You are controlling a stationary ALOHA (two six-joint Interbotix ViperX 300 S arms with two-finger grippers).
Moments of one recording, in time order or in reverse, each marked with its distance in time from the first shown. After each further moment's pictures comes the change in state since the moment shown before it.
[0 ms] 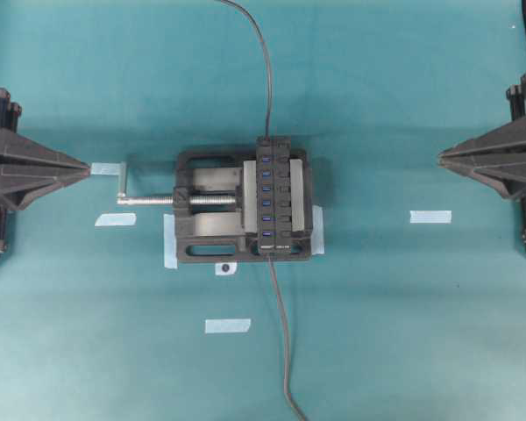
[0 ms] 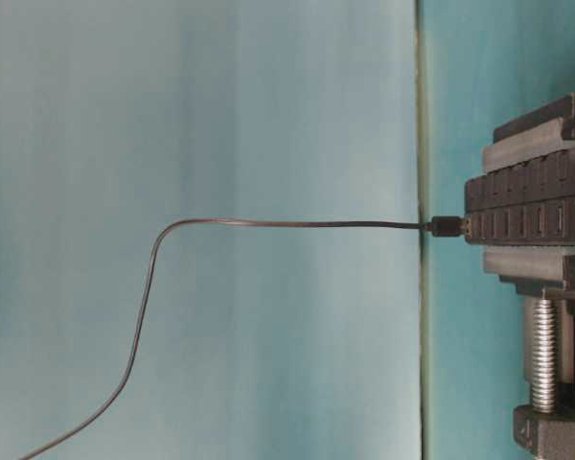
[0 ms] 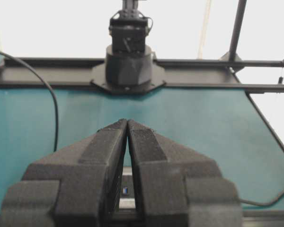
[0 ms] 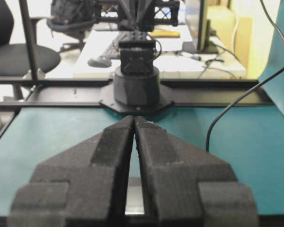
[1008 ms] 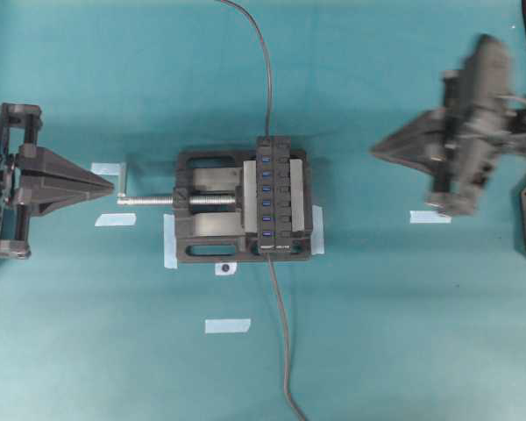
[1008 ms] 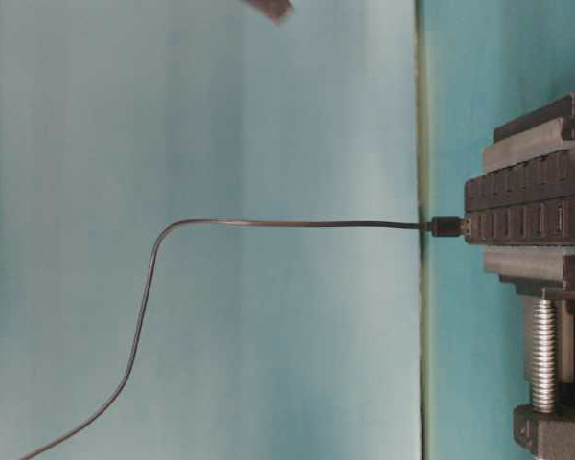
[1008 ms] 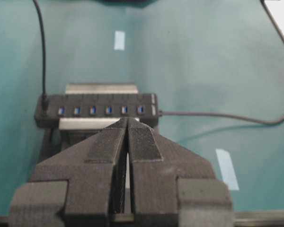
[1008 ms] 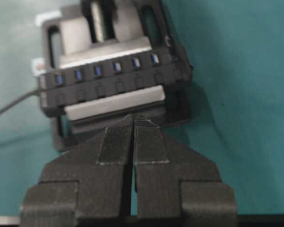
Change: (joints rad) left arm 0.000 0.098 -0.048 0.000 0.247 -0.003; right arm -0.149 0.433 -0.264 -0.020 0.541 0.106
